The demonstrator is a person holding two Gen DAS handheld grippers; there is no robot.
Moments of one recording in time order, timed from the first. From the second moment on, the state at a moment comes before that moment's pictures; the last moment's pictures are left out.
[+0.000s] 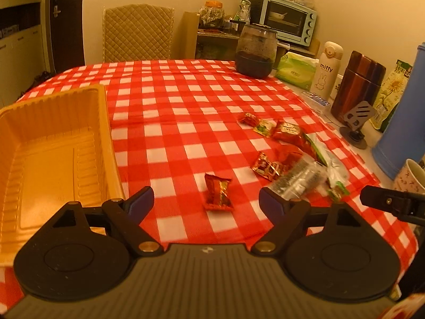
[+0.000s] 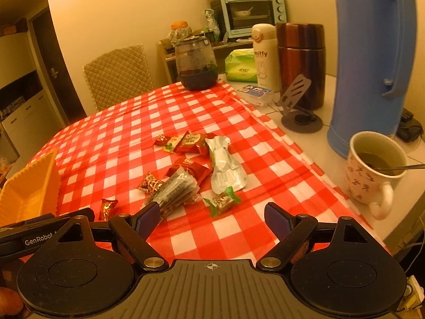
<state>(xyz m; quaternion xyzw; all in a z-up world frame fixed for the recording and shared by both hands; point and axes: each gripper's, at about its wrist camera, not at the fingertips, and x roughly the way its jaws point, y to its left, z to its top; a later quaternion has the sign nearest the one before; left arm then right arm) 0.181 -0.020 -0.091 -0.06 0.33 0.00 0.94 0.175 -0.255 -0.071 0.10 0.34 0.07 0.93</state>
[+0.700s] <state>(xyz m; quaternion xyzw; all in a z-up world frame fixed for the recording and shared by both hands) 0.185 0.001 -0.094 -0.03 0.36 0.02 0.93 0.203 -0.244 -0.091 0.09 0.36 0.07 0.93</state>
